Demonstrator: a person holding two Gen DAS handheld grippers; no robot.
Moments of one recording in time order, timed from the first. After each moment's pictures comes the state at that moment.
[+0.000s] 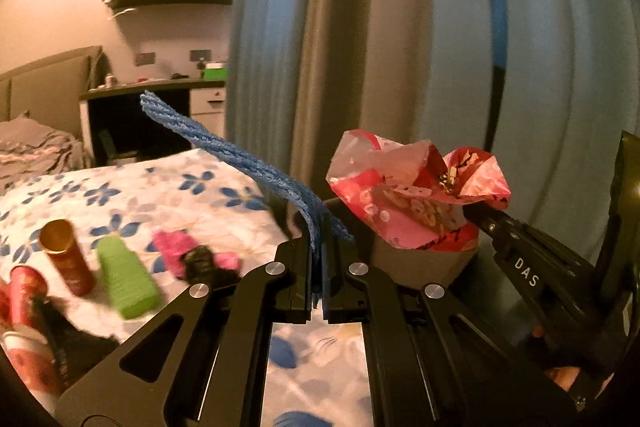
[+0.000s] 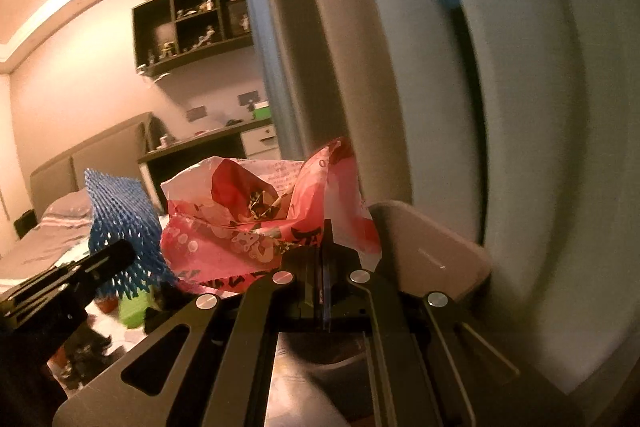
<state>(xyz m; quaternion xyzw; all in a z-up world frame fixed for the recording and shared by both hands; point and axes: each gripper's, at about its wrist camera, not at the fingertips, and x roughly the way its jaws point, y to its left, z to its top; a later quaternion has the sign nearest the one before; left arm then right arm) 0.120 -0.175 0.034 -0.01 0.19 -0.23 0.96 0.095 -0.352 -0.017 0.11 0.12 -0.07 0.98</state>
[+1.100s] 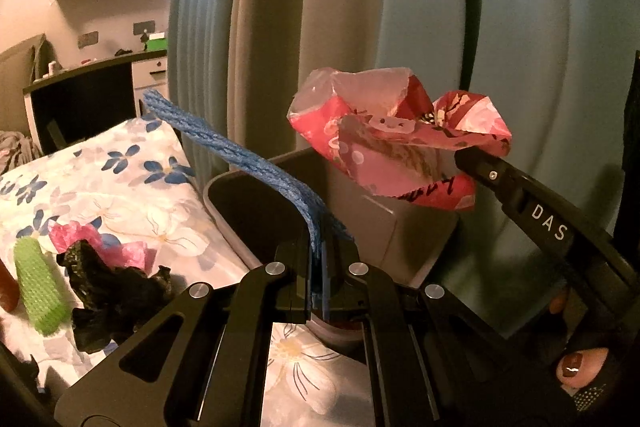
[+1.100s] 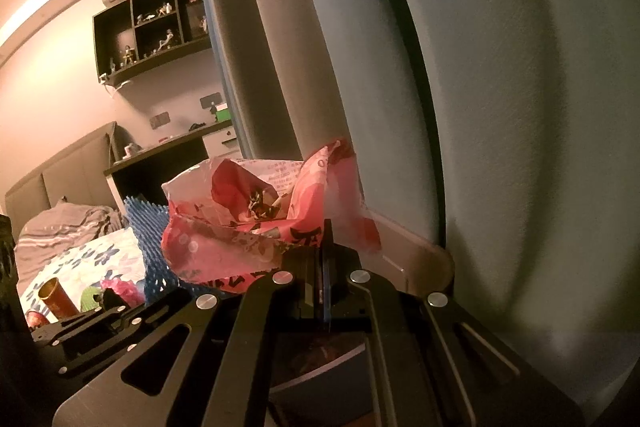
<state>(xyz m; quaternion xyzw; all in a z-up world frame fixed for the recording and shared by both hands) 0.169 -0.247 -0.018 0.03 0.24 -0.31 0.92 0.113 -0.385 -0.028 0.14 0.14 -0.12 0.97</state>
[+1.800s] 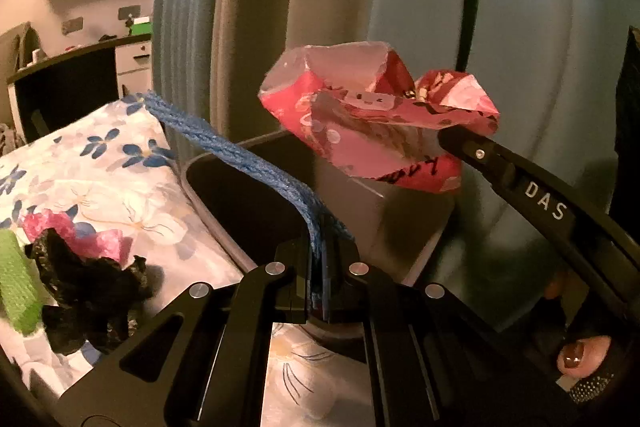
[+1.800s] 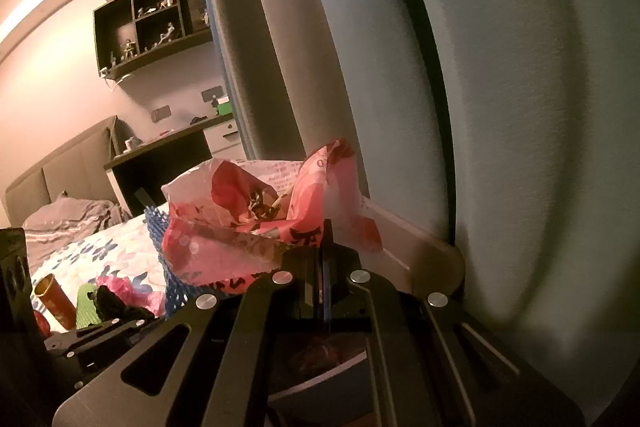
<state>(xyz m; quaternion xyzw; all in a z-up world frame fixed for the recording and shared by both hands) 0.176 -0.254 -0.032 0.02 0.27 -0.34 0.90 0.123 -0.387 -0.031 0.14 0.15 -0.12 0.97</state>
